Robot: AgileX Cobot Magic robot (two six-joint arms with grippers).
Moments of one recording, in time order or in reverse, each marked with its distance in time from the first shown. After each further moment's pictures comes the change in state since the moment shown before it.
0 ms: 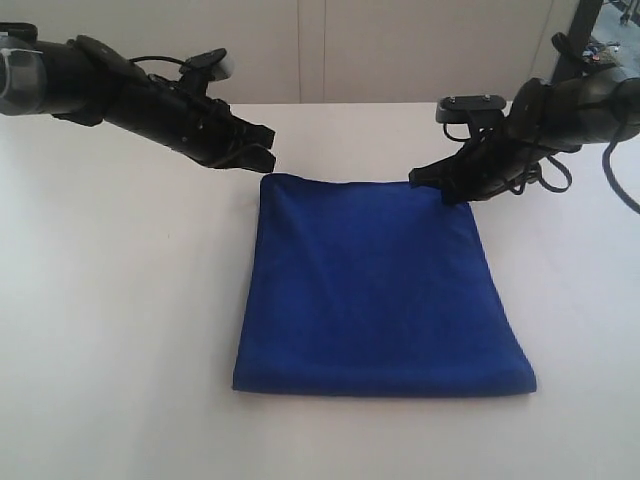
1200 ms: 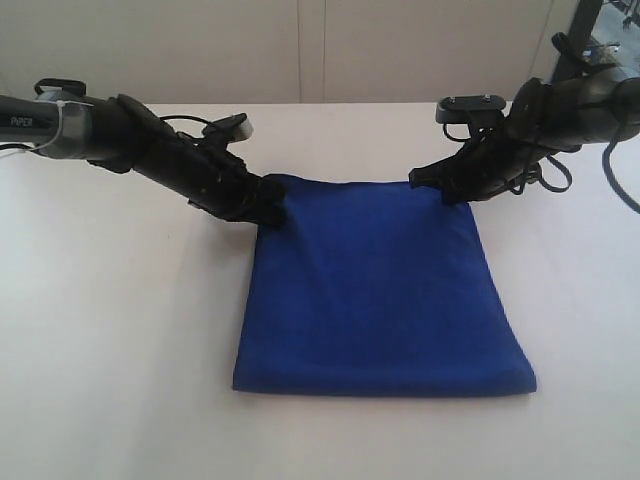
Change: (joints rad) left arm -0.020 0.143 -0.006 0.033 0.019 -0.043; right arm 0.000 0.001 0.000 0.000 0.004 0.000
